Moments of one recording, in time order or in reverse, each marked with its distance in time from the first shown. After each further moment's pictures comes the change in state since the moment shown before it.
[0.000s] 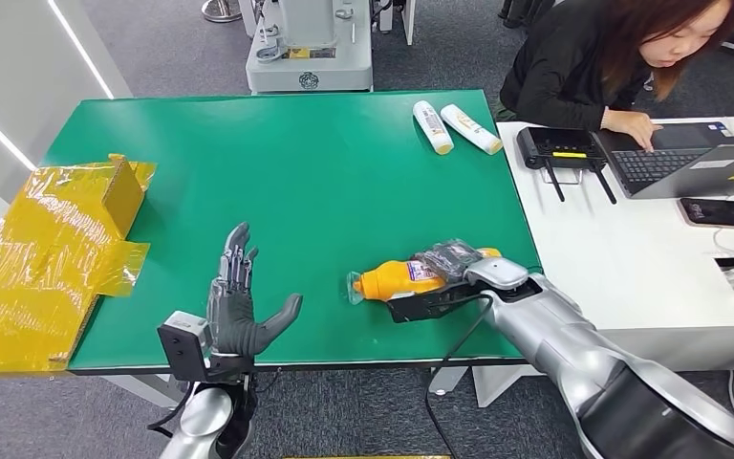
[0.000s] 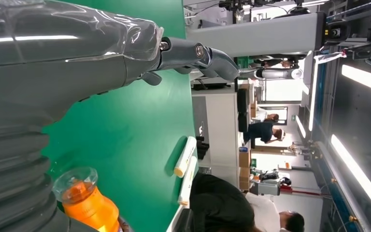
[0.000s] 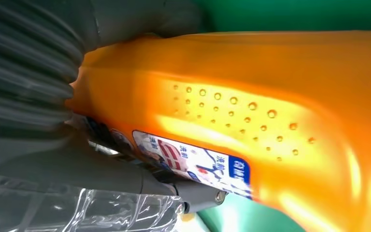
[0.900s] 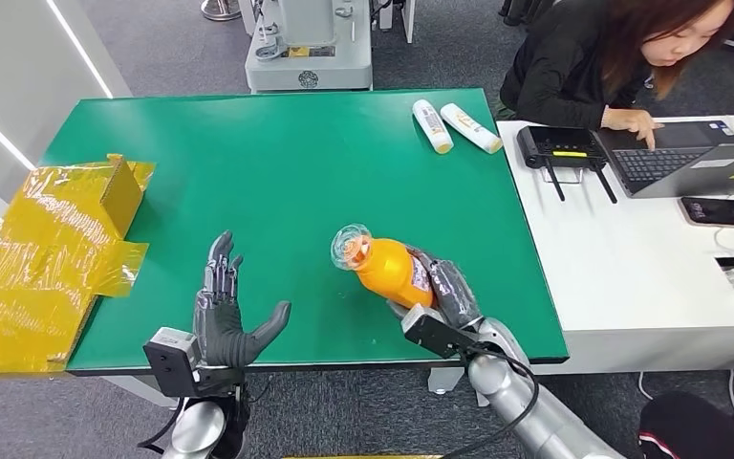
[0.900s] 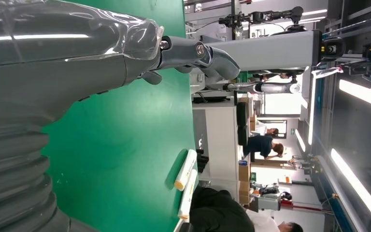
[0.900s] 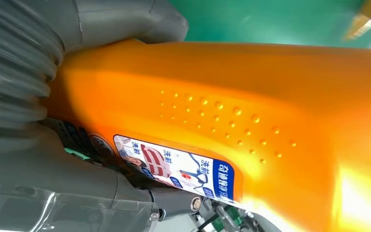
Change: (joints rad) left arm 0.063 0.005 0.017 -0.070 -0.025 0.043 -0.007; right arm 0.370 -0.033 -0.332 -0.416 -0.468 -0.363 -0.336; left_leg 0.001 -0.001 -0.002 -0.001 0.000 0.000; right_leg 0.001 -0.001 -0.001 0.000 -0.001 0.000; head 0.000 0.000
